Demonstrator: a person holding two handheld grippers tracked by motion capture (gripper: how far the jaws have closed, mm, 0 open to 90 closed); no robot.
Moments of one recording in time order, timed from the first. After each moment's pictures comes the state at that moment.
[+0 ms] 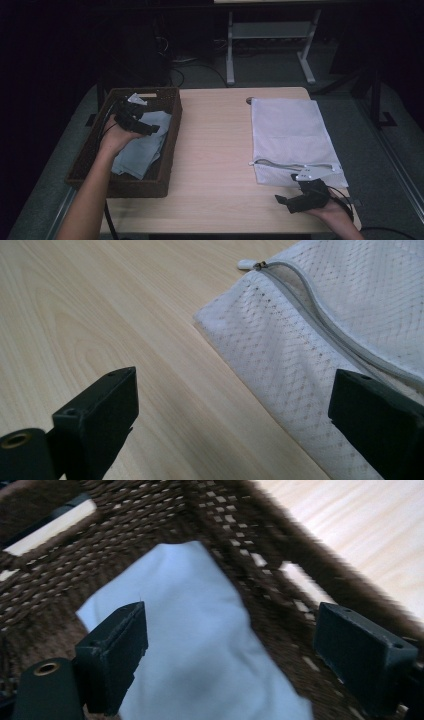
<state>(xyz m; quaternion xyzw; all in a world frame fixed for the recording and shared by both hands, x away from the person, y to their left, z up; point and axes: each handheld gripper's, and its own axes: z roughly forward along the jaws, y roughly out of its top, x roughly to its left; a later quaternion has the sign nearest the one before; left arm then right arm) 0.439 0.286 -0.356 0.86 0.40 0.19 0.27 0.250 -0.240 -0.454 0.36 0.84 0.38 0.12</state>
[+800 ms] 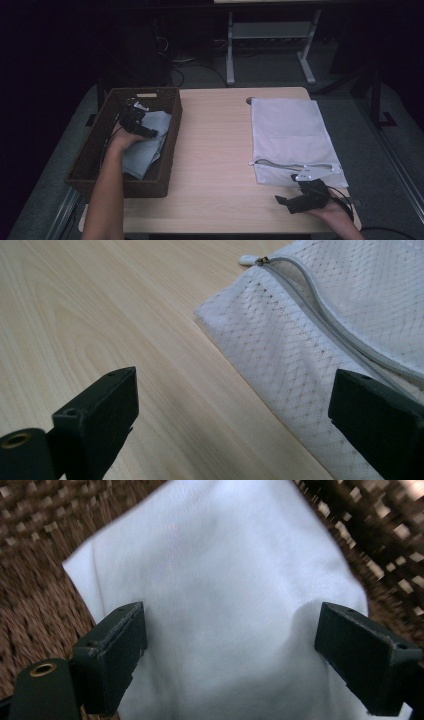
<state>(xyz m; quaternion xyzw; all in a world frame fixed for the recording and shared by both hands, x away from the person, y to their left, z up) 0.478 0.307 -0.425 0.86 0.44 0.16 0.23 0.250 -0.240 -0.455 0.36 0.85 0.37 0.11</state>
